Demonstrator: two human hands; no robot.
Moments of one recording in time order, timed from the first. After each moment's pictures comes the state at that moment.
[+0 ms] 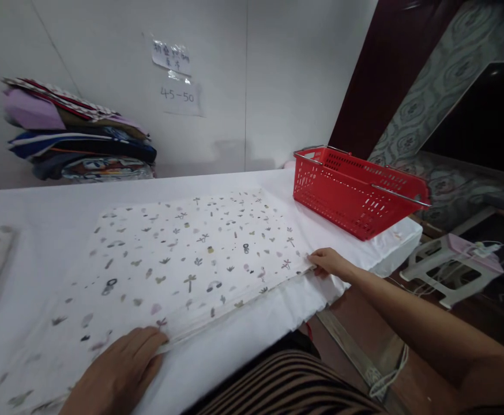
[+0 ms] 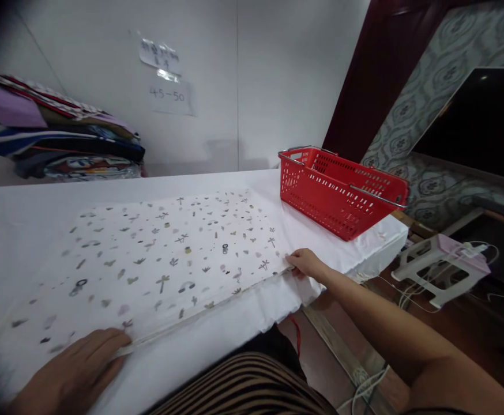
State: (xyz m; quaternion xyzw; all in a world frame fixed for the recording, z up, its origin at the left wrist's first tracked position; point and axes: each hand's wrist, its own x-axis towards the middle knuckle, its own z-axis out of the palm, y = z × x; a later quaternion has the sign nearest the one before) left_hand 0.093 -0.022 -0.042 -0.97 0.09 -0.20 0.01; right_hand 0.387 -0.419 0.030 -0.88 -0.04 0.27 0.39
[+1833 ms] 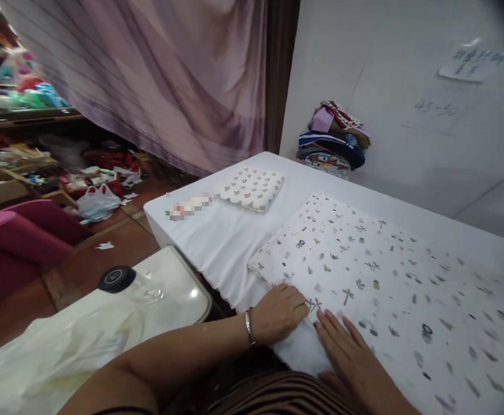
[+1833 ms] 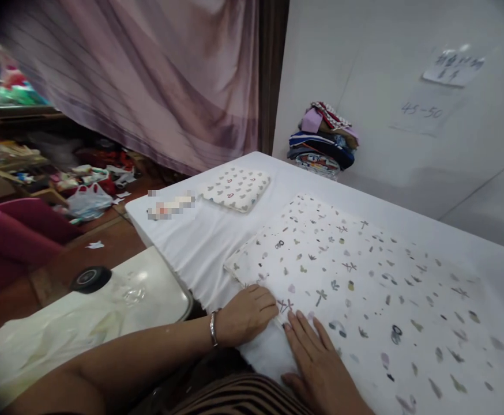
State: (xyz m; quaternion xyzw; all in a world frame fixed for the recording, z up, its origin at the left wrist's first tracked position) left_hand 0.076 -0.102 0.006 -0.99 -0.11 -0.13 -0.04; right_hand 0.270 -0.240 -0.027 -0.53 -0.84 0.02 0.09
